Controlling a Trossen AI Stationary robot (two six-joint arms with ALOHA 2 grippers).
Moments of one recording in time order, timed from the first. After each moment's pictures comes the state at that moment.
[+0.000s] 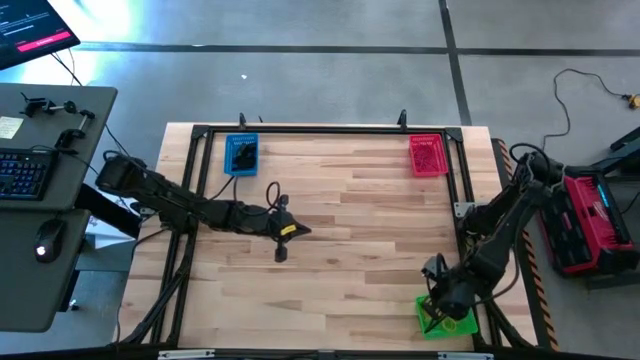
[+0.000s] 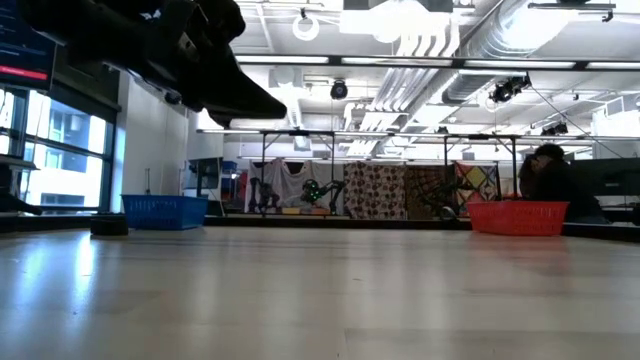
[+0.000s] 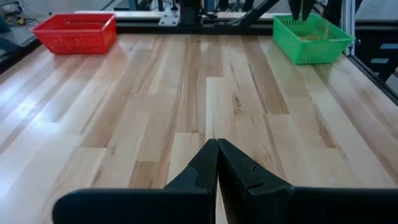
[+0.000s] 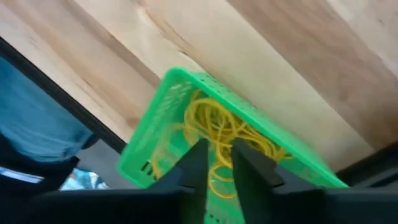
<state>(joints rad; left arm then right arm) -0.21 1.45 0.55 0.51 -0.22 -0.08 0.96 1.34 0.89 -0.82 -0.05 1.80</state>
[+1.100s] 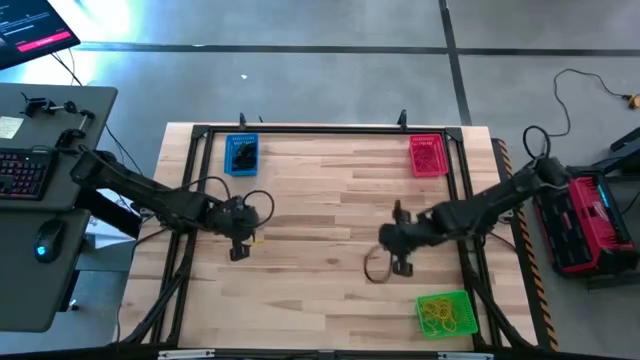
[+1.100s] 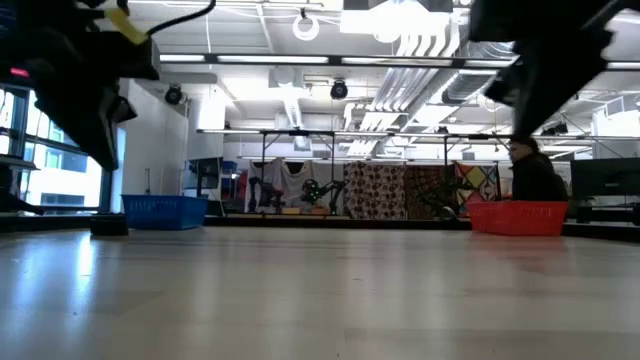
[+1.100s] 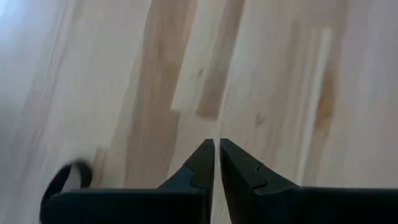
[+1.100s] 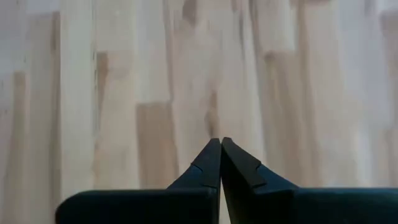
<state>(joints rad) -0.32 1.11 0.66 -0.71 -0.22 -0.49 0.38 1.32 0.89 -0.69 0.10 0.44</state>
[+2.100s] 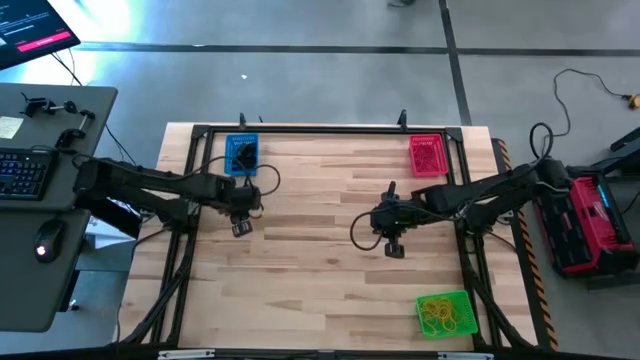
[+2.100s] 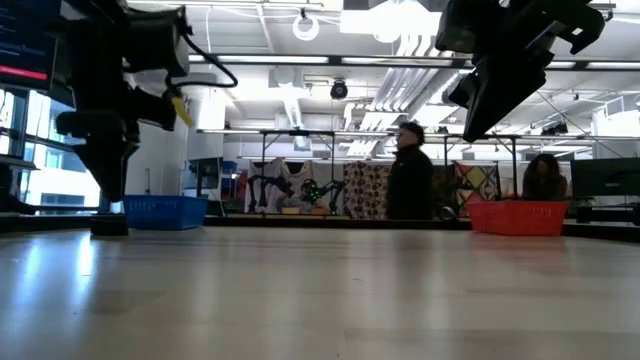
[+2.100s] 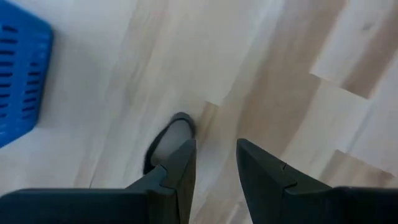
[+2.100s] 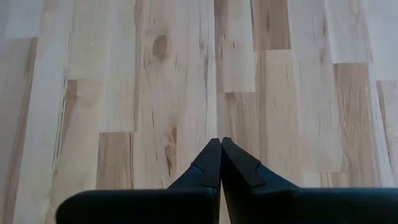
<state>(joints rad) 0.04 1.20 0.65 -0.87 -0.19 -0.33 0.17 1.31 0.89 -0.60 0.02 0.17</state>
